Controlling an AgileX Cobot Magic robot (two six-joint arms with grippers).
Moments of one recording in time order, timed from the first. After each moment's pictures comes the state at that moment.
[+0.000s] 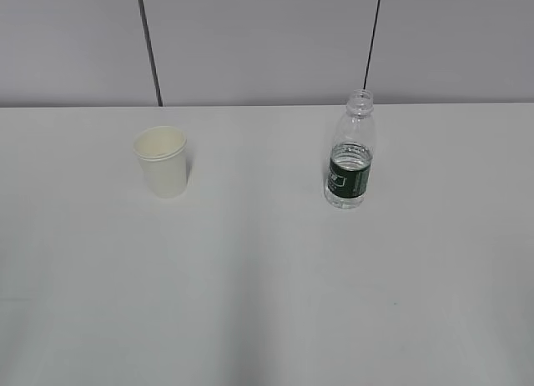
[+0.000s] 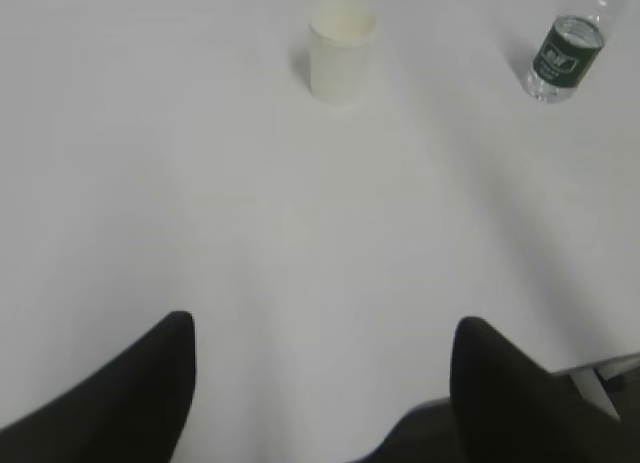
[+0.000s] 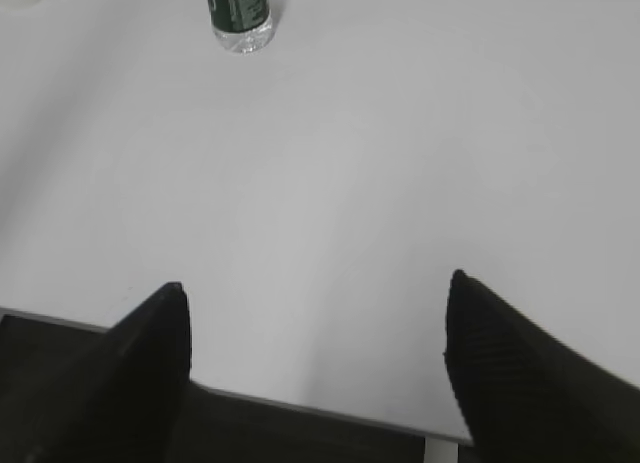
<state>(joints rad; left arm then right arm) -0.17 -0.02 -0.56 -0.05 1.19 -0.03 0.12 -0.02 -0.53 0.03 1.23 -0.06</state>
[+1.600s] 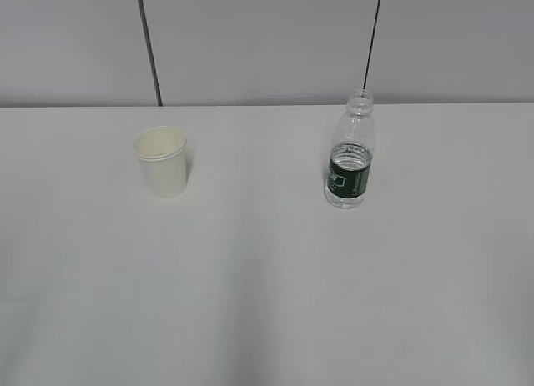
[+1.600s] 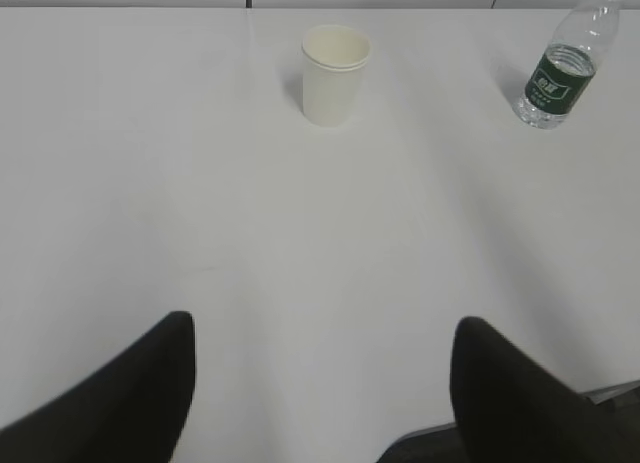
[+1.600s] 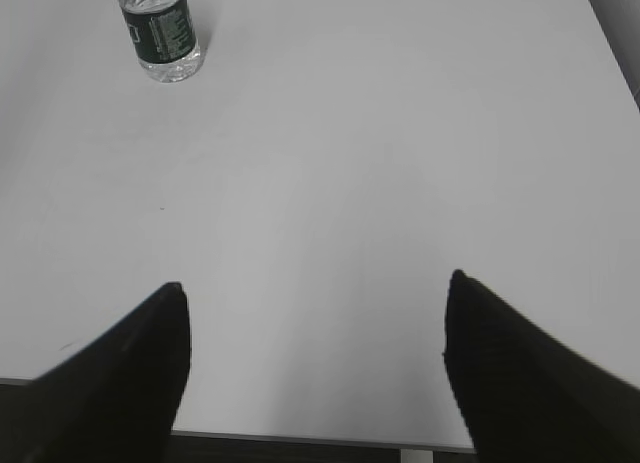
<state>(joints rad) -0.13 -0.02 -0.52 -0.10 1.11 -0.01 -0.02 -0.02 -0.50 0.02 1.15 -0.06</state>
